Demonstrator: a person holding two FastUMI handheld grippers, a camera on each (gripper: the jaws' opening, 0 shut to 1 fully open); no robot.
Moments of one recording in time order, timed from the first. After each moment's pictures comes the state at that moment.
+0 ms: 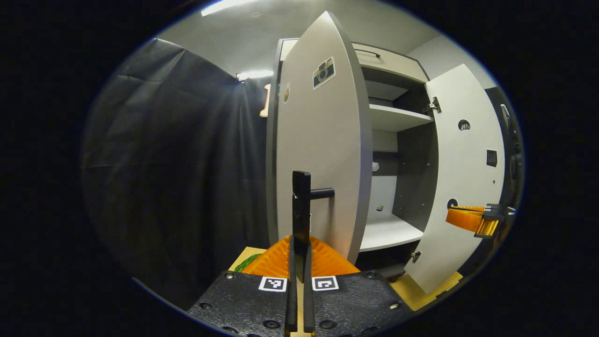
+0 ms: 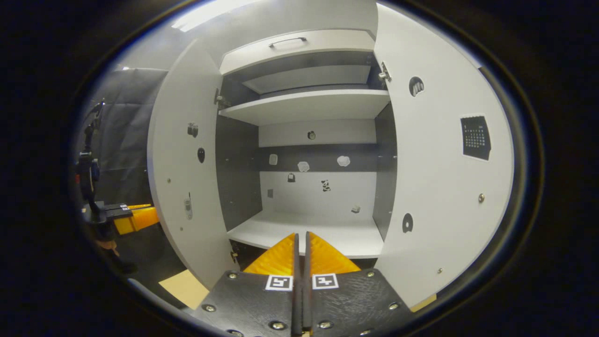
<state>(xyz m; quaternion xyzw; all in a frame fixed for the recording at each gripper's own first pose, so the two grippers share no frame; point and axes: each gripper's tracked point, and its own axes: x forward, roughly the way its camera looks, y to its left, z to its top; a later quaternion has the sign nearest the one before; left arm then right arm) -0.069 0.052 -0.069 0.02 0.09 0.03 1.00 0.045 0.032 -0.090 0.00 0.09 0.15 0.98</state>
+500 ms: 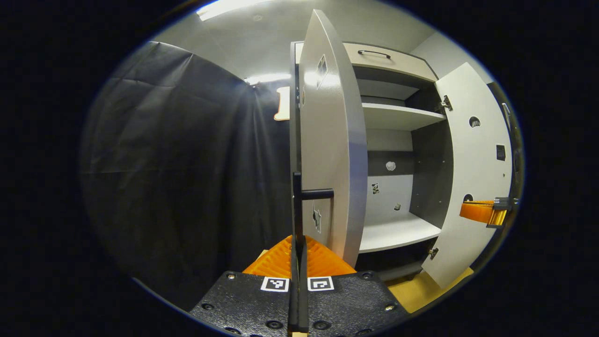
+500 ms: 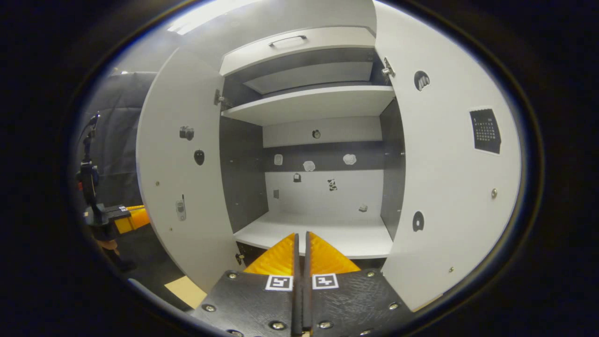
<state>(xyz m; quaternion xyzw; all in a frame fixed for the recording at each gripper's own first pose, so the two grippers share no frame) -0.068 0.076 -0.066 0.03 0.08 0.07 0.99 0.050 0.043 -0.091 0.01 0.10 0.16 0.98</state>
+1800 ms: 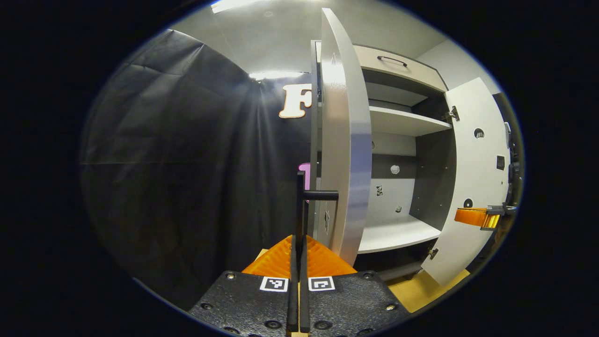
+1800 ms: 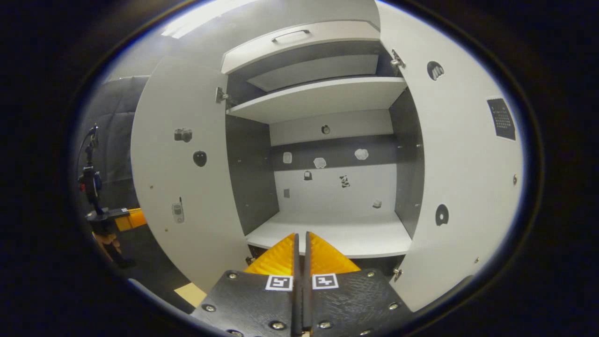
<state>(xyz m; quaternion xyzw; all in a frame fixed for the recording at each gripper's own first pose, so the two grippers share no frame) -0.073 0.113 -0.065 0.00 0.08 0.05 1.00 0.059 0.078 -0.100 0.04 0.11 0.19 0.98</state>
